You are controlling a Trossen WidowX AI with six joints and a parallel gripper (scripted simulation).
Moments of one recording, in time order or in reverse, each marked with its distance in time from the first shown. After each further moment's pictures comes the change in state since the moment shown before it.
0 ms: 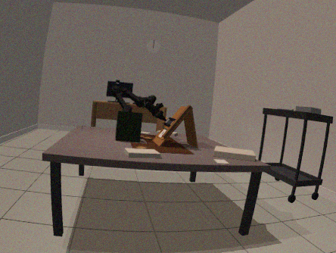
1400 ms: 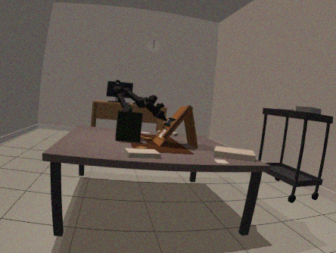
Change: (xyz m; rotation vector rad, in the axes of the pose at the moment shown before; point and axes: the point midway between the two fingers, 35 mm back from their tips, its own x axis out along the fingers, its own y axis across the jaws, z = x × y) arm 0.000 -0.021 0.000 -0.001 0.000 -0.001
